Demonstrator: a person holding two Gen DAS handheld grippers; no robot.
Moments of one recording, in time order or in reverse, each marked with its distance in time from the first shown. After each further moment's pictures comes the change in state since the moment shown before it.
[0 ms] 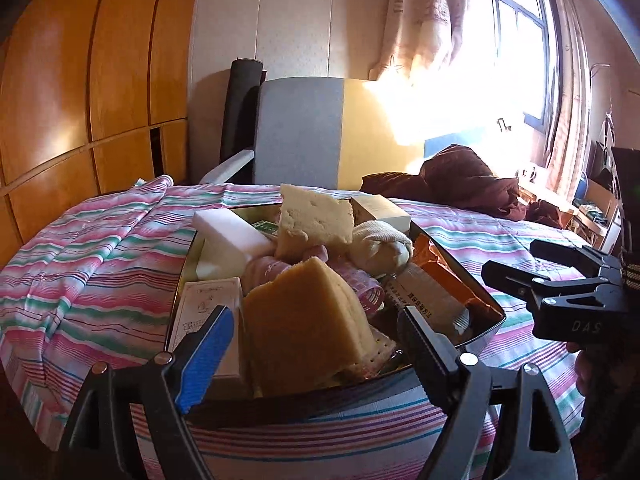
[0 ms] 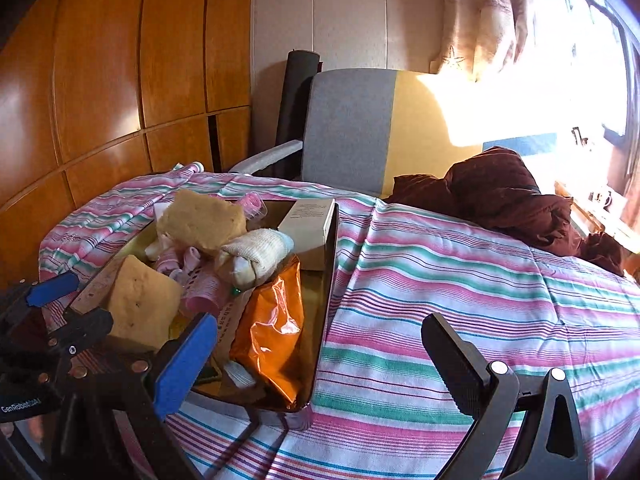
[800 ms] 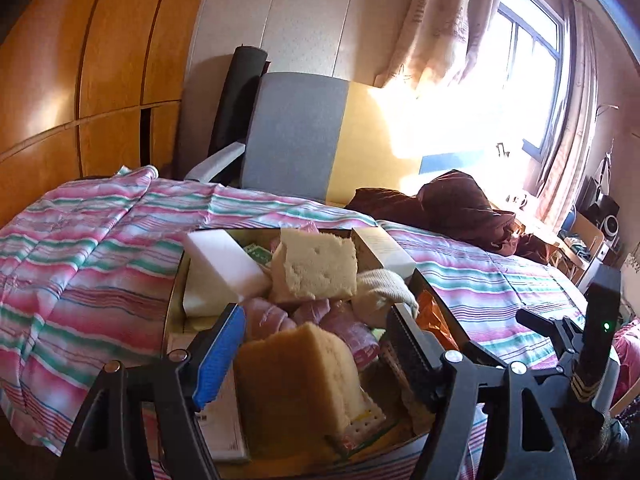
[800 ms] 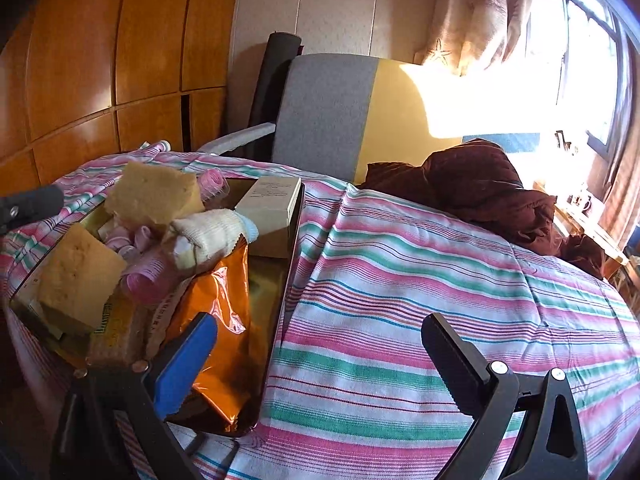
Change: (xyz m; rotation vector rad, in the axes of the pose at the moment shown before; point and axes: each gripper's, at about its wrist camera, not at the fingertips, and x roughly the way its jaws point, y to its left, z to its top) left arm 0.032 0.027 0.059 -0.092 0.025 -0.087; right arm 0.031 -0.006 -0.002 -0.029 0.044 -0.102
